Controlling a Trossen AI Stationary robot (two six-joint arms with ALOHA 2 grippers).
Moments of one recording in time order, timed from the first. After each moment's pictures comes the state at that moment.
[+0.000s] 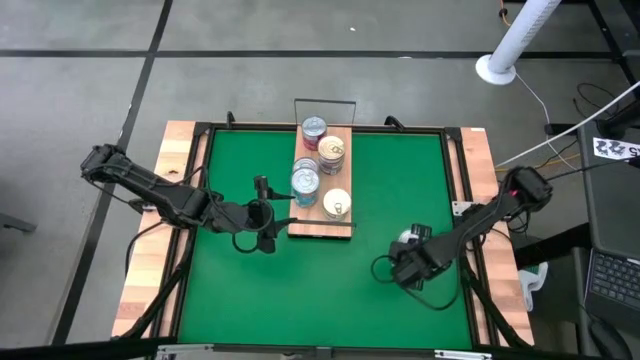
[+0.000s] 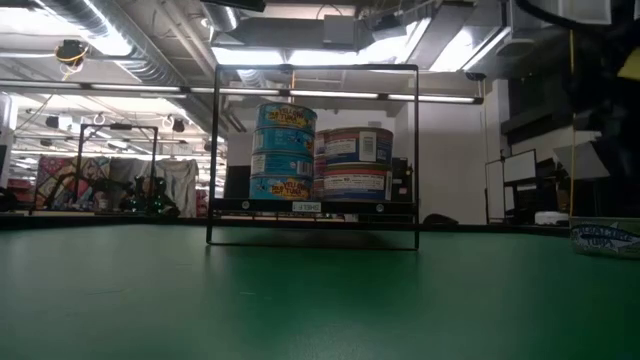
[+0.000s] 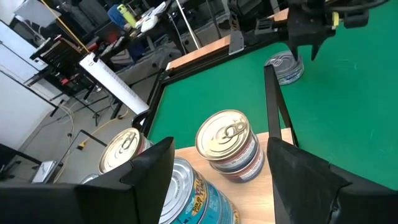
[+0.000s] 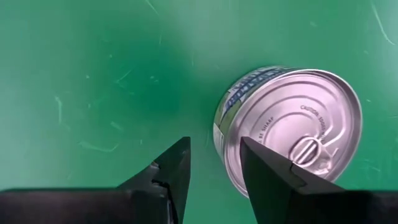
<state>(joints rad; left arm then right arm) -0.36 1.18 0.90 -0.17 -0.68 0.24 0.61 1.58 0.94 -1.00 0.12 0.83</state>
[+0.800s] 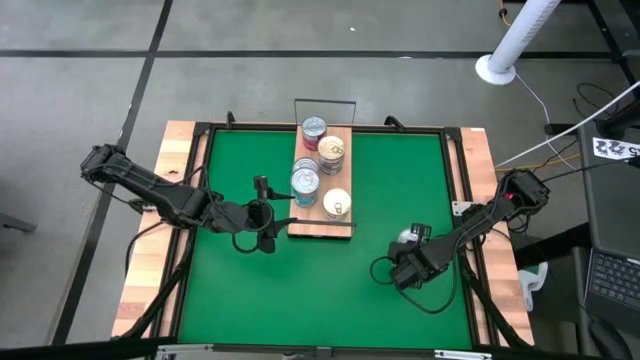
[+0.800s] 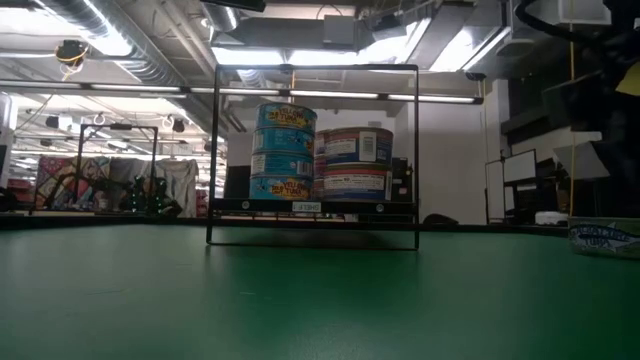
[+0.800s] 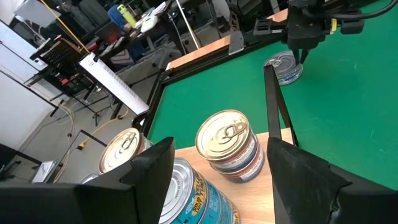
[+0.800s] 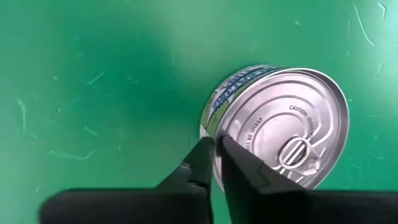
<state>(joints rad) -0.36 1.18 0.90 -0.17 -0.68 0.24 0.61 1.62 0.93 -1.01 0.15 0.83</state>
